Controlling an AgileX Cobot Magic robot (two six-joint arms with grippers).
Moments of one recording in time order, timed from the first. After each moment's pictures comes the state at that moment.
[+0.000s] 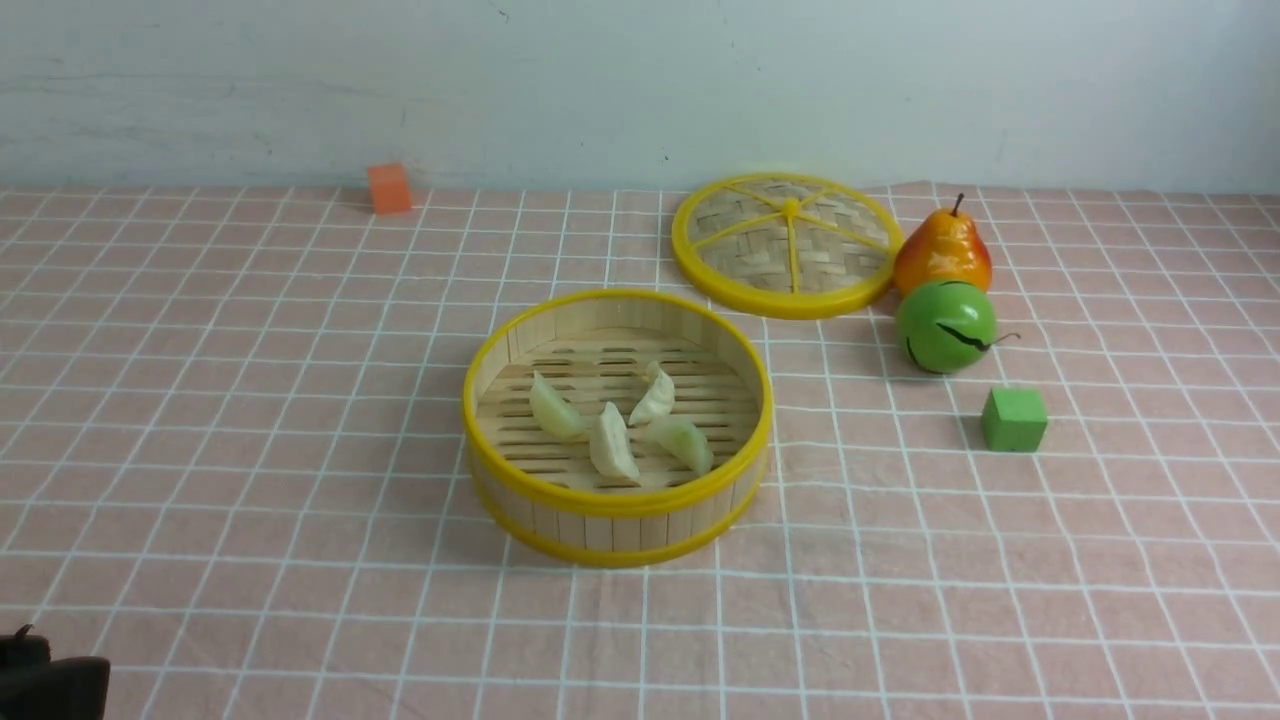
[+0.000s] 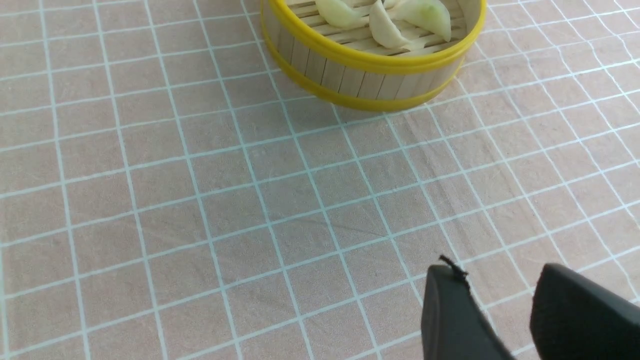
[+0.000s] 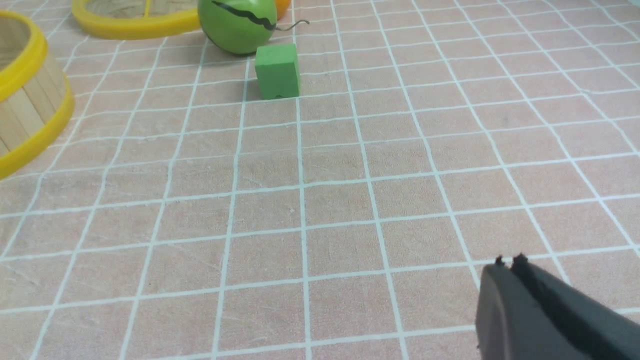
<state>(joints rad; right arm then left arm) -0.08 -0.01 0.01 -0.01 0.39 0.15 -0.53 0.47 -0.70 0.03 0.89 -0.23</state>
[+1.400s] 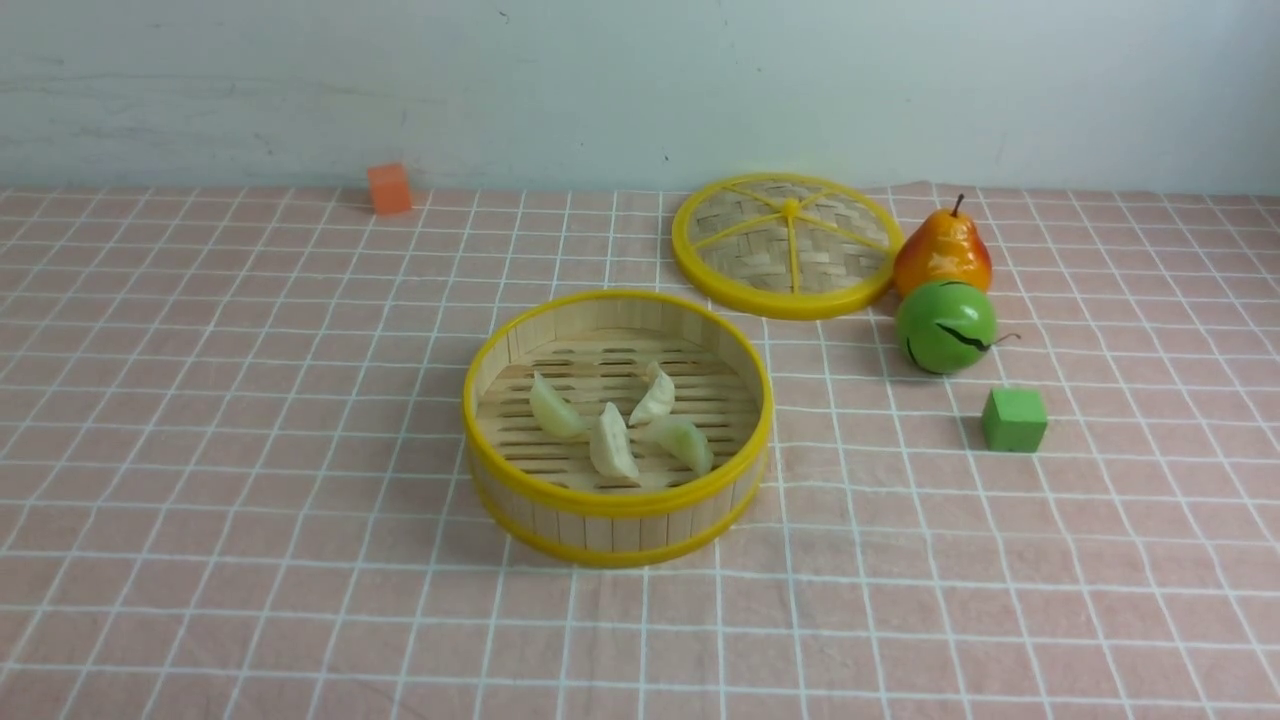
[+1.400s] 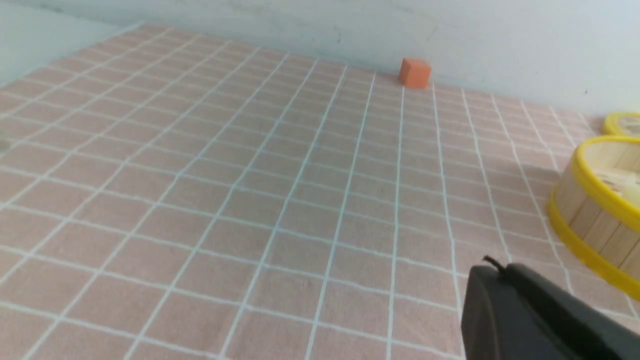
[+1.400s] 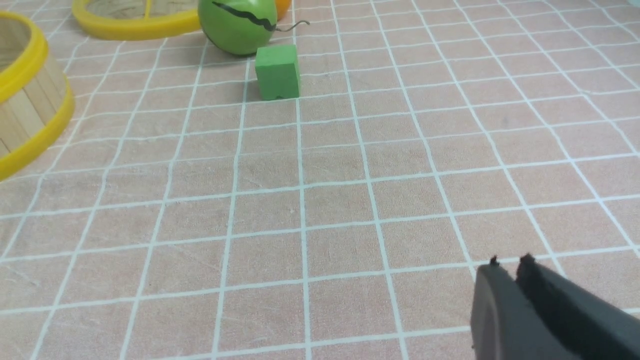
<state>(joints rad) -0.08 -0.01 0.01 -0.01 0.39 0.15 0.08 -0.01 0.03 0.05 0.20 -0.25</state>
